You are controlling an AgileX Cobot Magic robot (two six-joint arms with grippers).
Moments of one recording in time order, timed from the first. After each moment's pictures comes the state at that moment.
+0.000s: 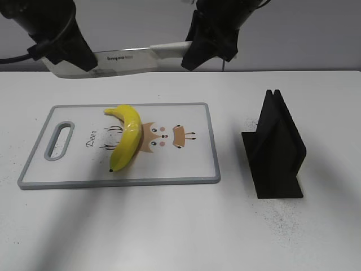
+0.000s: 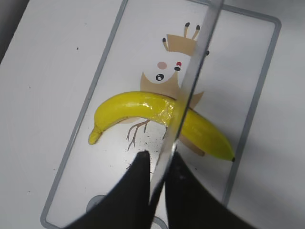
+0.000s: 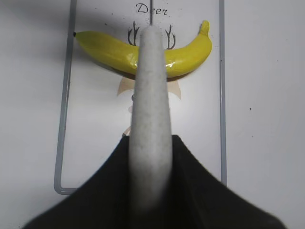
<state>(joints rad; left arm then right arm) -0.26 1.77 -1.56 -0.46 1.08 1.22 0.42 2.08 -1.95 0.51 1.18 -1.33</state>
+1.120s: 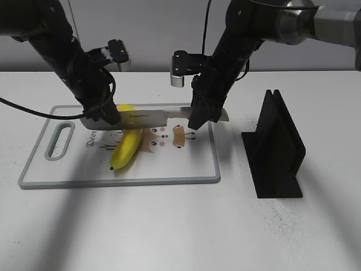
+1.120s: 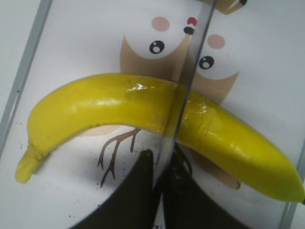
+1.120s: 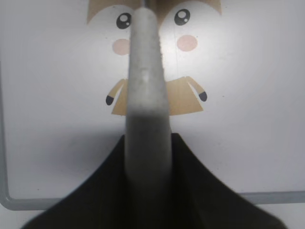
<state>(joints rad) -0.27 2.14 -1.58 -0.47 0.94 1.28 0.42 2.39 -1.96 0.38 1.08 -1.23</state>
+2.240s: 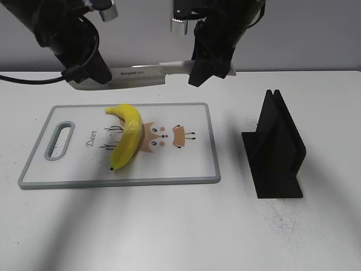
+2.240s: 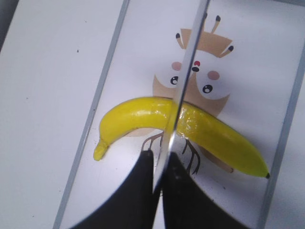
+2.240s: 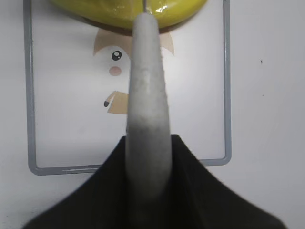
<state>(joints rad) -0.28 1.89 -1.57 -0.45 0.96 1.27 0.42 2.21 -2.04 0.34 1.19 -1.21</state>
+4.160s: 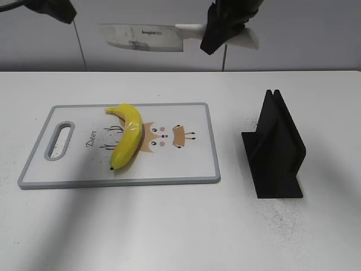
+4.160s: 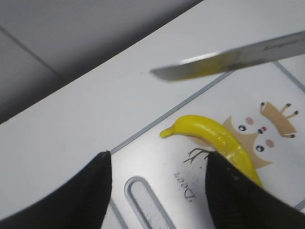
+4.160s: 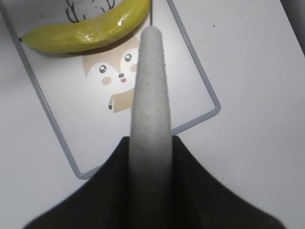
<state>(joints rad) -0.24 1.65 -1.56 -0.28 0.88 0.59 0.42 2.07 -2.04 0.29 1.22 -0.78</state>
